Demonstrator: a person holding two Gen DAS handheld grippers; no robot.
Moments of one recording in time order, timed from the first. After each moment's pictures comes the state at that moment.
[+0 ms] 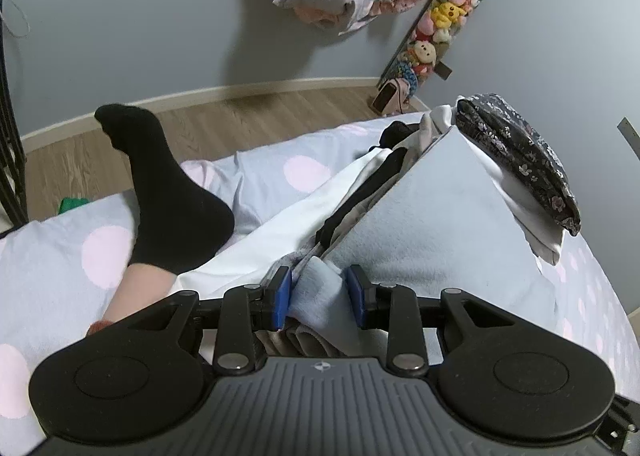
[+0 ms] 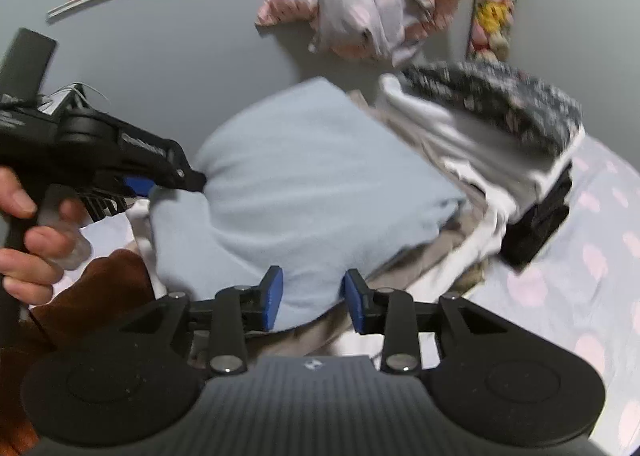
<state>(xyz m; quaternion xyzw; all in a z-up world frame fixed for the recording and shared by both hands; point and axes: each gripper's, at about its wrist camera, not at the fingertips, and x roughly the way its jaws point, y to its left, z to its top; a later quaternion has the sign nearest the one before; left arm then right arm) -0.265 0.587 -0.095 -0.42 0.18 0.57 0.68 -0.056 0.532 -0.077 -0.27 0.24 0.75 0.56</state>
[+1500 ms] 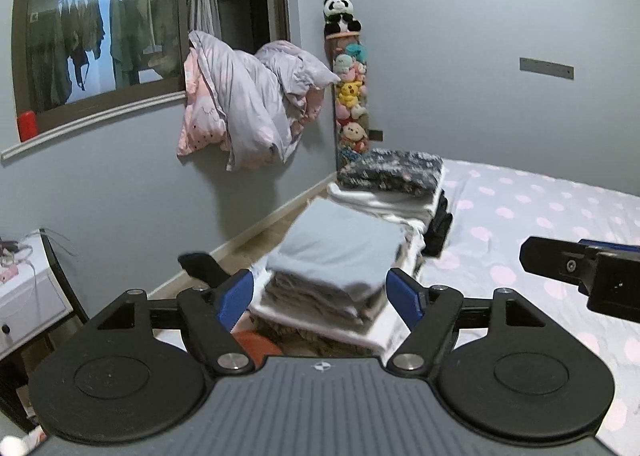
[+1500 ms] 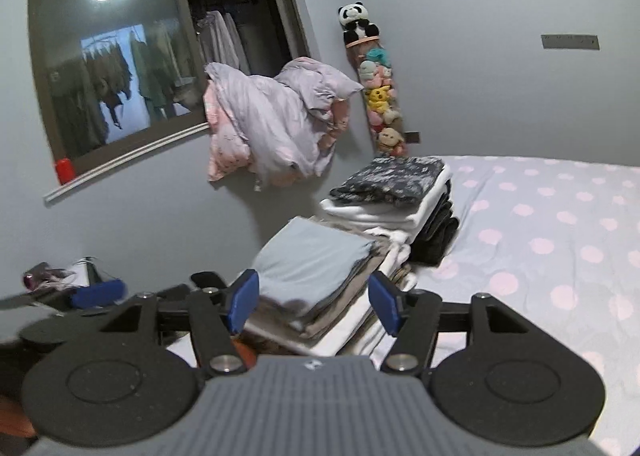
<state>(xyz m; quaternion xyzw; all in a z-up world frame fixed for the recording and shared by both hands) -0.210 0.274 0.062 -0.11 0.21 0.60 0.76 -0.054 0.217 0.074 -0.04 0.22 0.70 0.68</state>
